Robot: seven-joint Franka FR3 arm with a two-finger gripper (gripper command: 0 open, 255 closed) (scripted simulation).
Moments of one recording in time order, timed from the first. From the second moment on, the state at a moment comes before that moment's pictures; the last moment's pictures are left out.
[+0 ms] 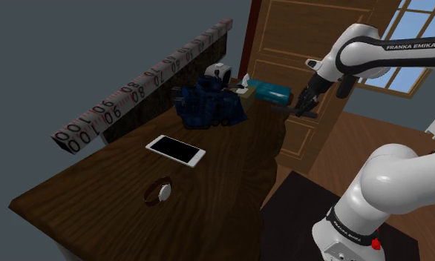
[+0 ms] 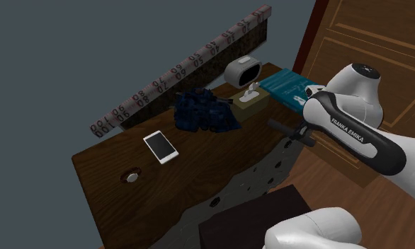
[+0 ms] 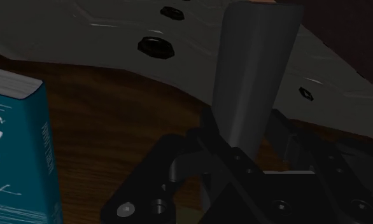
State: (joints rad) arm -0.08 -0.84 -0.50 -2.65 -0.22 2.09 -0.95
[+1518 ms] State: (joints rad) arm -0.04 -0.82 -0.42 -2.34 -0.16 1.80 -0.92
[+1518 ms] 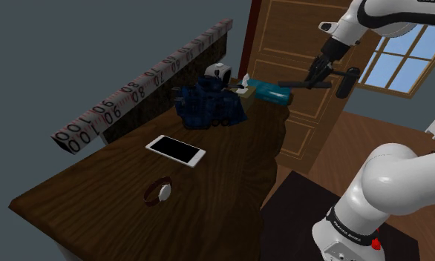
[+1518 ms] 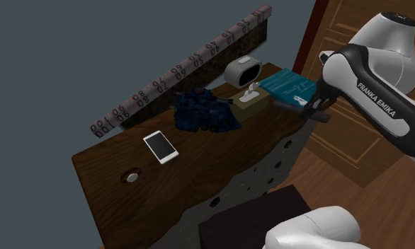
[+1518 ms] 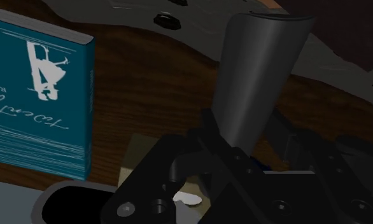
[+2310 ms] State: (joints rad) arm 0.06 -0.52 -0.45 -2.07 -0.08 1.82 -0.92
